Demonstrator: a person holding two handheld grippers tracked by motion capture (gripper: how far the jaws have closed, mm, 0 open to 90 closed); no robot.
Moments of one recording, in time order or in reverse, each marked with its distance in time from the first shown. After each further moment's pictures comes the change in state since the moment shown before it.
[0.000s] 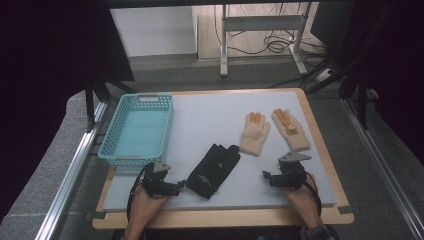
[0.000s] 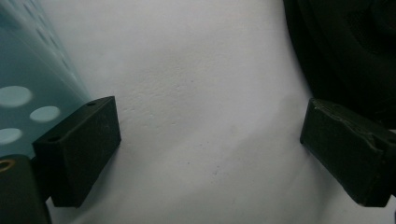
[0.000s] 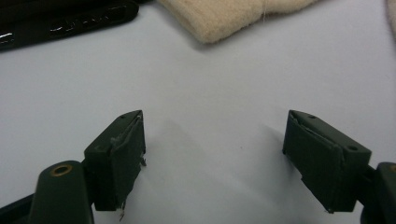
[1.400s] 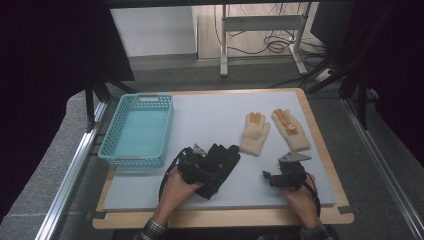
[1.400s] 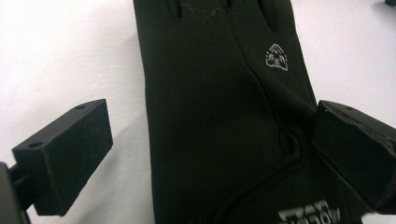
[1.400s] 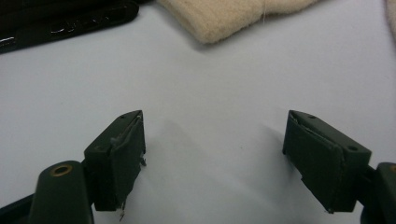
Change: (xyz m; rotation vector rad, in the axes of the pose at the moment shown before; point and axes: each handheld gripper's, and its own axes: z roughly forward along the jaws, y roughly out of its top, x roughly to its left) left arm -0.058 0.087 0.051 0.110 -0.160 0.032; right arm 0.000 0.000 0.000 -0.002 -0.002 -0.002
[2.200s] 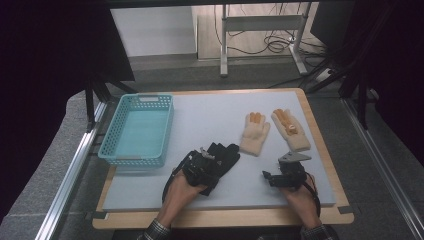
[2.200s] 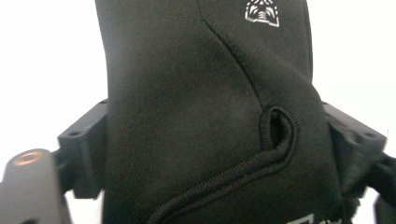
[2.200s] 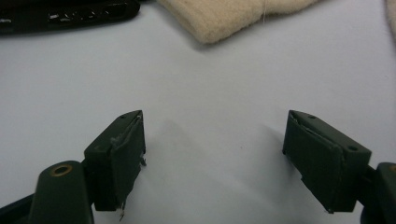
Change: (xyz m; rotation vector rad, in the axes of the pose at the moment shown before) left arm -0.013 0.000 0.007 0.095 0.097 0.034; right arm 0.000 0.000 0.000 0.000 0.001 0.001
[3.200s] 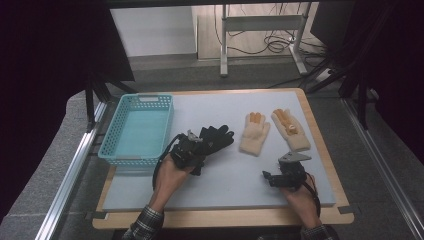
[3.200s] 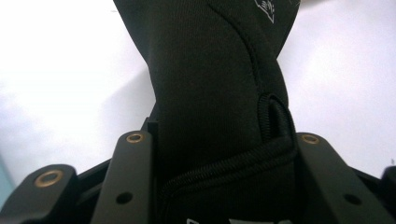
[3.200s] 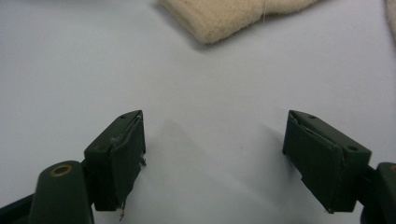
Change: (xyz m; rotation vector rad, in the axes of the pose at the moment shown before) left arm 0.041 0.025 -0.043 -0.086 0.050 -0.009; right arm 0.000 0.000 0.000 0.001 0.000 -0.002
